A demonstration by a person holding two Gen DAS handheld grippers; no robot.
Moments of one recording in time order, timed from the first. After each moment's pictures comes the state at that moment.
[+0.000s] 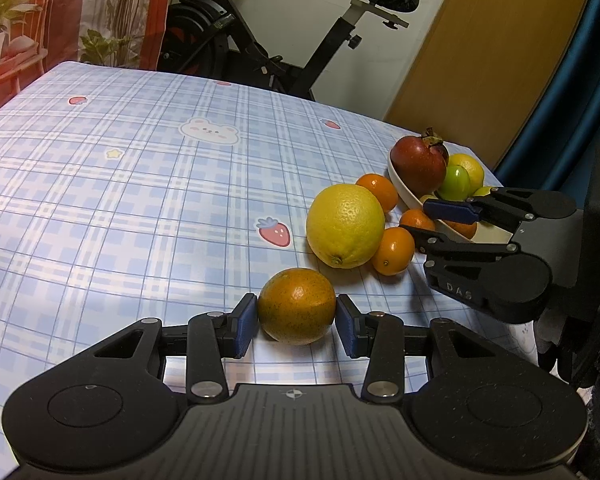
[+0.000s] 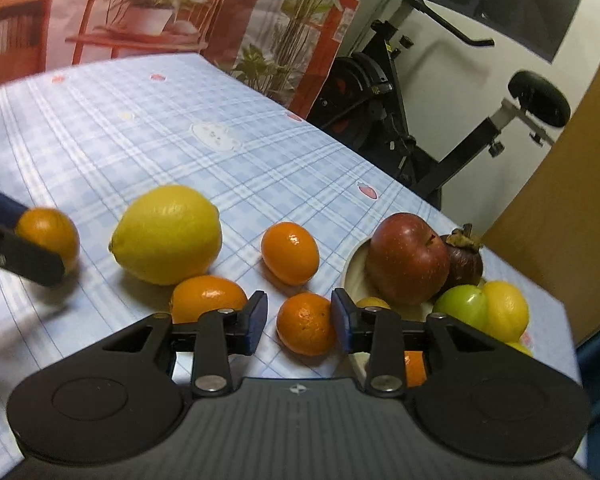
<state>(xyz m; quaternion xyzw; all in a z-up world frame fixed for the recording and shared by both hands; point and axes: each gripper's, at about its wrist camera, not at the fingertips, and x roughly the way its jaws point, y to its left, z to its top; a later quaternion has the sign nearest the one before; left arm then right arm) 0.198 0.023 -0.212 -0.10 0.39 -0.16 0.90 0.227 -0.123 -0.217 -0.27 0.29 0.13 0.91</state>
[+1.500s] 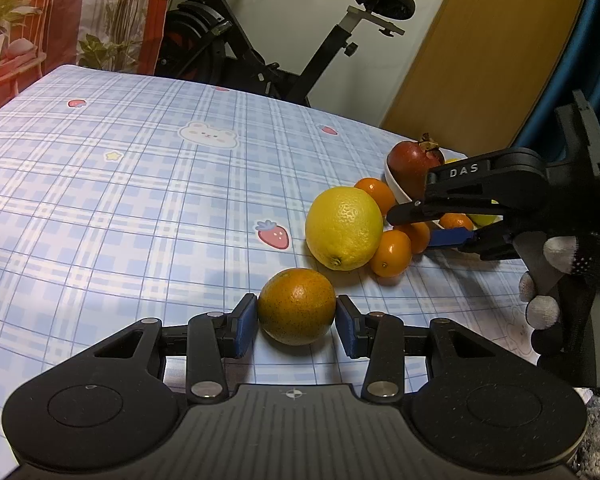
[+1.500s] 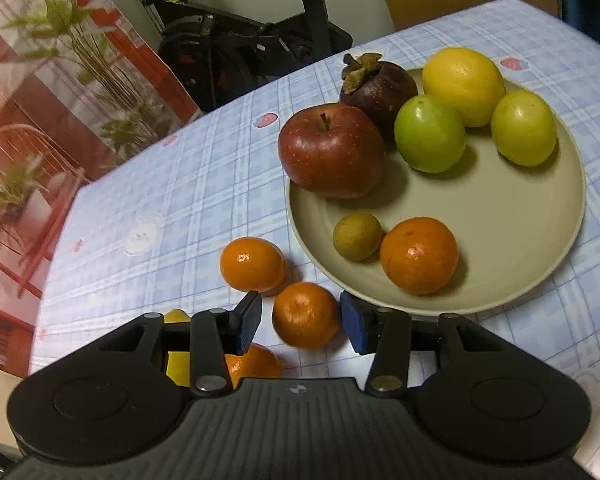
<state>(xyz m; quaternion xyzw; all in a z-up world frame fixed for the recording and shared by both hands) 0.194 0.028 -0.214 -0.10 0.38 -0.17 0.90 0.269 -0.188 -0.195 0.22 0.44 0.00 0.87</state>
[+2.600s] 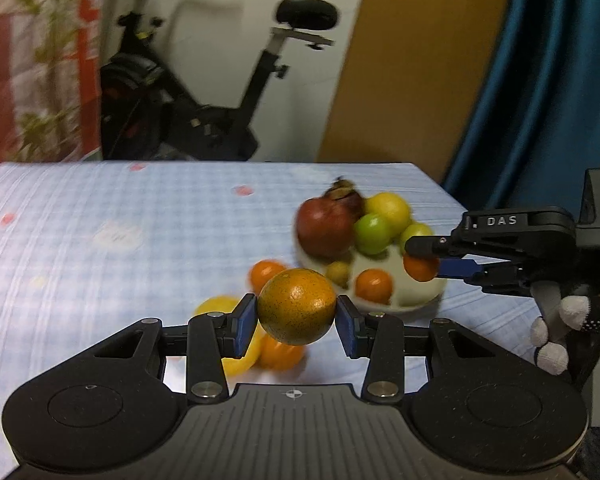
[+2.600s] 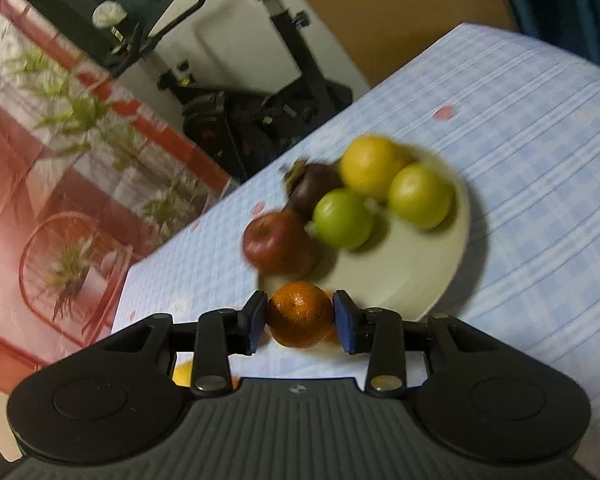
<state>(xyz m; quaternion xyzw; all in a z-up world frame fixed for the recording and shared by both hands) 0.221 -0.057 -0.149 -0.02 0.34 -0.23 0.91 0.222 -0.305 -0.166 0.34 0.34 0.03 0.87</state>
